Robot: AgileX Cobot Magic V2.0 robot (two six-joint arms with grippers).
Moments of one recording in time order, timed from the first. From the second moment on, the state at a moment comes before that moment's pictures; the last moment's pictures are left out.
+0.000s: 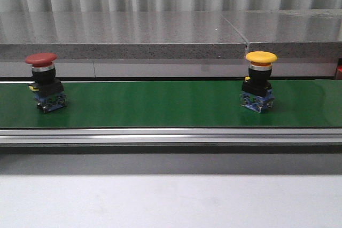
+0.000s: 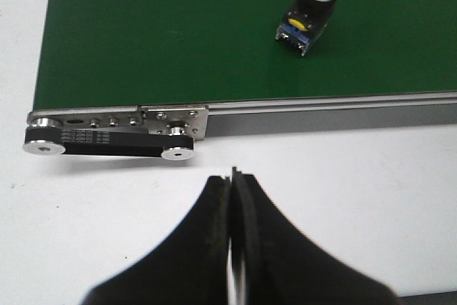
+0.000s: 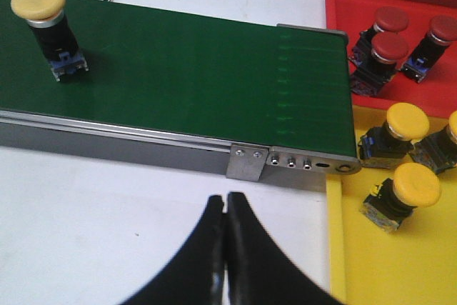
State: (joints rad) left arm -0.10 0.60 -0.59 -0.17 0.83 0.02; right arm -0.09 0.36 -0.56 0.11 0.84 -0.14
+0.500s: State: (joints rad) left arm -0.10 0.60 -0.59 -0.17 0.83 0.02; right arm -0.09 0.39 -0.56 0.11 0.81 -0.14
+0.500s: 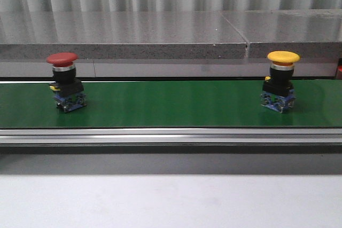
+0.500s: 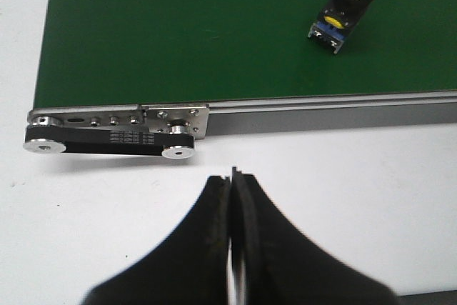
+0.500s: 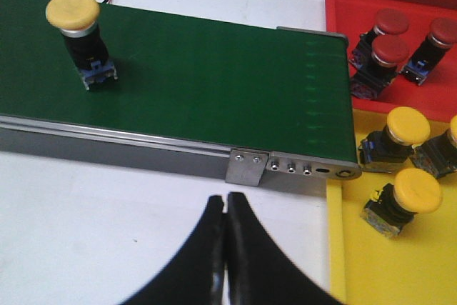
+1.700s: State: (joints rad) left arm -0.10 0.60 -0.59 -0.17 0.83 0.02; right arm 0.06 1.45 -1.28 0.13 1.08 -0.14
